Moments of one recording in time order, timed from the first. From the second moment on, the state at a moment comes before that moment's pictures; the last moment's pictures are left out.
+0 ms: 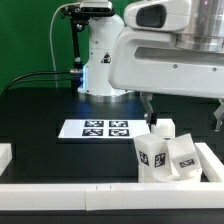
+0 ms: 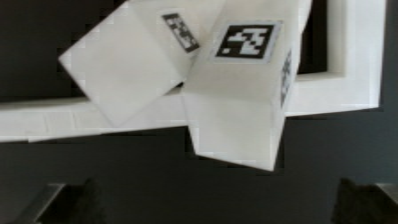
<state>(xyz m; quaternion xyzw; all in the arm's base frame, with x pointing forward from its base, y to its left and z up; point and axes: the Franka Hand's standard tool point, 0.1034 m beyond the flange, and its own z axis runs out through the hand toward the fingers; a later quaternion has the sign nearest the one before) 0.645 0.066 0.123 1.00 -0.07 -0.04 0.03</state>
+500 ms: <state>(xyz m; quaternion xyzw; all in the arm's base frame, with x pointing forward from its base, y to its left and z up) 0.651 0.068 0.126 0.99 -0.12 -0.06 -0.01</state>
